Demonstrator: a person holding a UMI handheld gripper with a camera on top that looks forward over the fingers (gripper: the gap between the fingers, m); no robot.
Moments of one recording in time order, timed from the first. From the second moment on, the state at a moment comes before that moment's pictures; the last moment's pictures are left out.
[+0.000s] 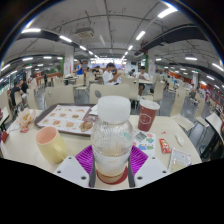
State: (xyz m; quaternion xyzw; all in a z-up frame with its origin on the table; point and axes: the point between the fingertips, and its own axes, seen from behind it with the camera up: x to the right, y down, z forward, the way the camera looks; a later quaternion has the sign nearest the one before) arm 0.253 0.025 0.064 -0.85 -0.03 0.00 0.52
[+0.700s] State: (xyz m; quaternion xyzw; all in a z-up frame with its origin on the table) arm 0.215 -0.128 0.140 -0.89 0.03 -0.04 0.45
